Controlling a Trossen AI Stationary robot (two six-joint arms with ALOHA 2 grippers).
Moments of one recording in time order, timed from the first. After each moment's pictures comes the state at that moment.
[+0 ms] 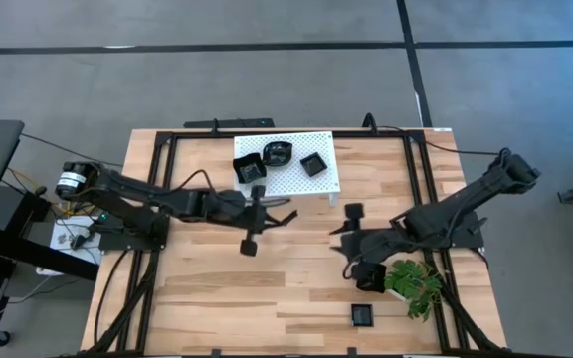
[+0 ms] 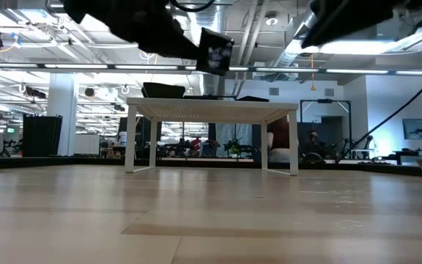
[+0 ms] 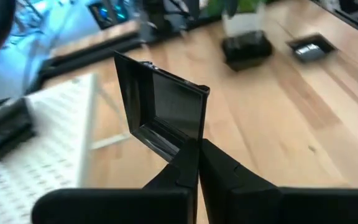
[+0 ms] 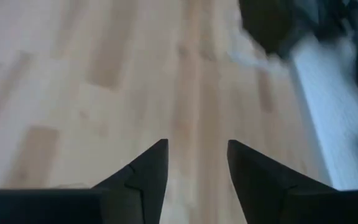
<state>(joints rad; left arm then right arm) -0.13 1.39 0.81 0.12 -0.10 0.31 0.47 1.25 0.91 -0.46 0.51 0.04</state>
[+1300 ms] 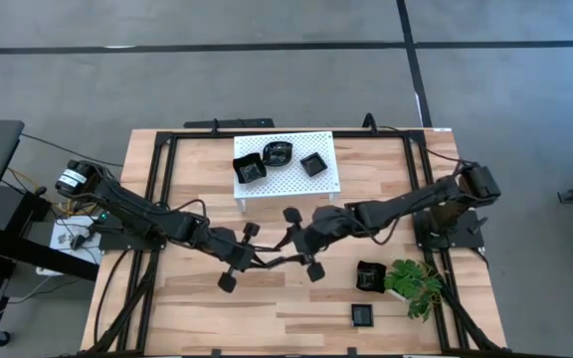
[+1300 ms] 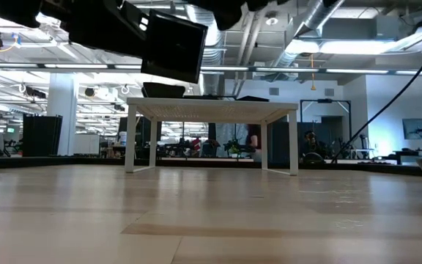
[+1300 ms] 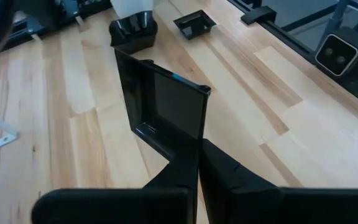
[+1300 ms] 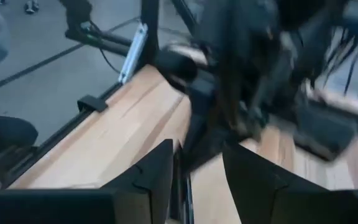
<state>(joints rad) -0.39 1.39 0.72 0.10 -0.06 0.23 0.21 1.64 1.09 0.21 -0.12 -0.17</state>
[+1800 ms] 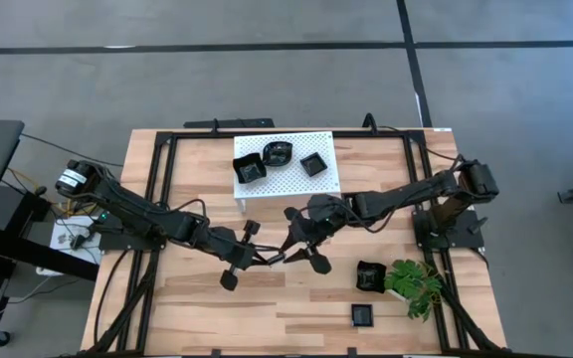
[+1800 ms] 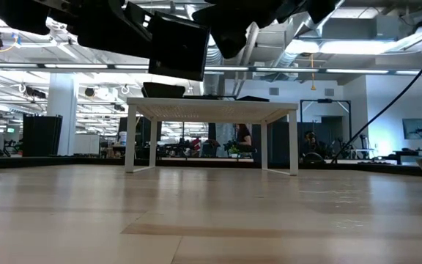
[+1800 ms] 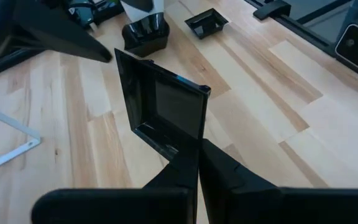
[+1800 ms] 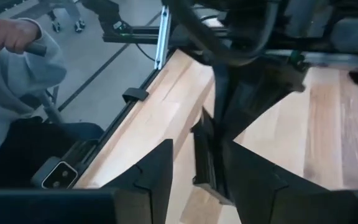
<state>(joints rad) -0.39 1.39 0.72 0.12 -0.11 0.29 0.13 1.64 1.09 0.10 -0.37 0.04</state>
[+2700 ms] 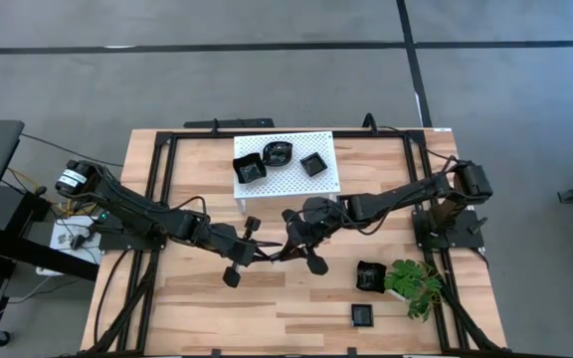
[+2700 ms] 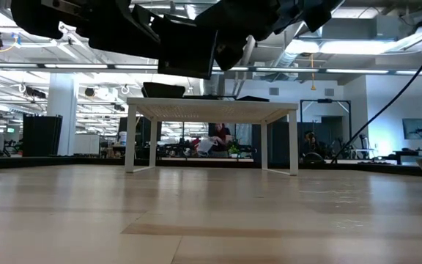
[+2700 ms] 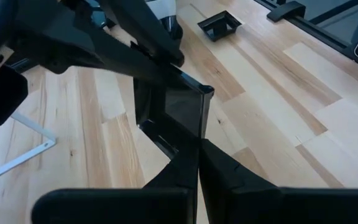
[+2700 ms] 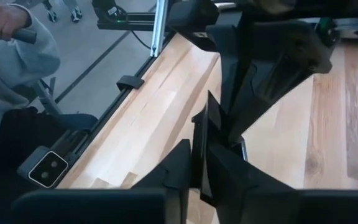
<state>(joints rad) -0.36 1.39 0.72 0.14 -0.13 0.31 0.13 1.69 1.09 0.11 -0.37 0.02</state>
